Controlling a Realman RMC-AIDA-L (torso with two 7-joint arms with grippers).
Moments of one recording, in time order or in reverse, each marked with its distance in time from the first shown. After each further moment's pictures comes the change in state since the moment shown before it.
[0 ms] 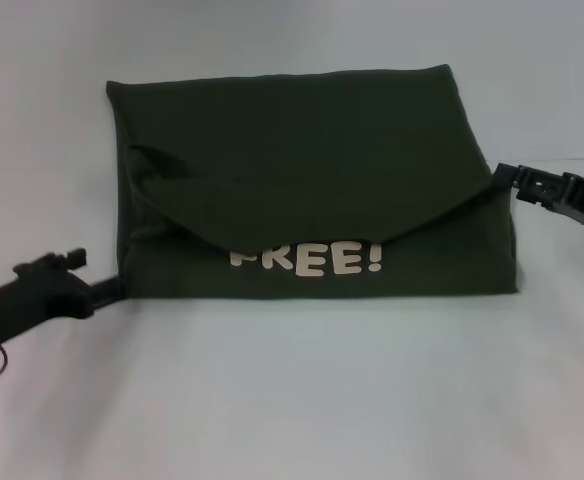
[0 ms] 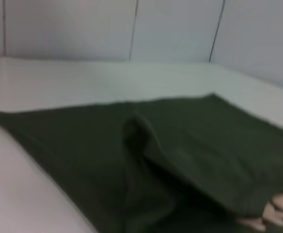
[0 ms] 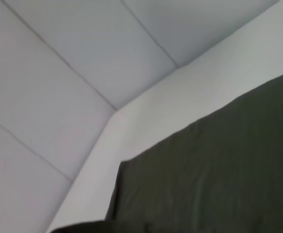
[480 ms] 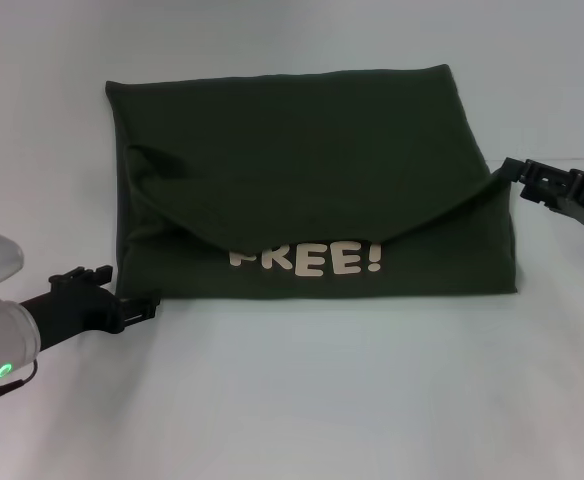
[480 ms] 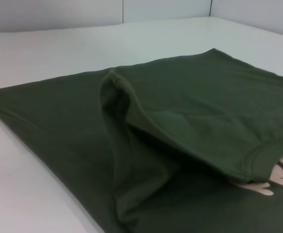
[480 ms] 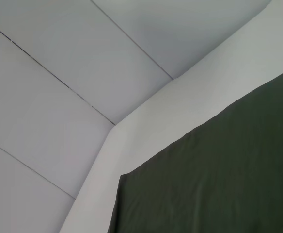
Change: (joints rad) left arm -0.047 -0.031 0.109 -0.045 0.044 -0.192 0.031; right arm -0.015 0.008 0.001 0.014 0.049 0.018 0.022
